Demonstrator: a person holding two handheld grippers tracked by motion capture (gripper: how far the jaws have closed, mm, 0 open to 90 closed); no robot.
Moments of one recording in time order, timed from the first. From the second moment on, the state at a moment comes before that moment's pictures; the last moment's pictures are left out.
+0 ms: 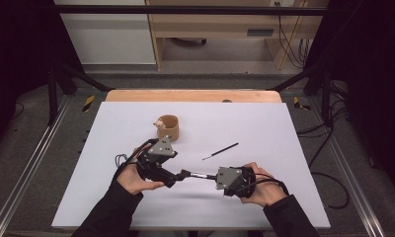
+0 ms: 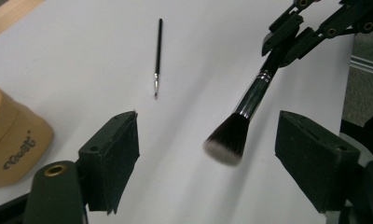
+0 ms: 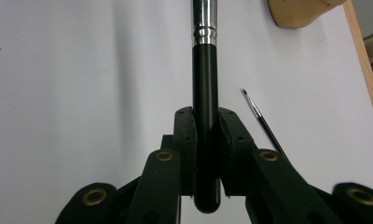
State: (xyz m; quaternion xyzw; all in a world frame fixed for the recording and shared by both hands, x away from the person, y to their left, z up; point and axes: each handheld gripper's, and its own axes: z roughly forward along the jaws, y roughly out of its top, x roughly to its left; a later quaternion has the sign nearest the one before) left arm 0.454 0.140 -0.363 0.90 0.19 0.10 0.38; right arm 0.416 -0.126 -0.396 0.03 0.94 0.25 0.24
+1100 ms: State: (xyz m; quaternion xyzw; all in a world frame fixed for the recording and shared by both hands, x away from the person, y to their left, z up) left arm 0.440 0.173 -0.402 0.80 0.30 0.11 0.50; right arm 0.413 -0.158 -0.416 0.18 0.89 0.36 0.22
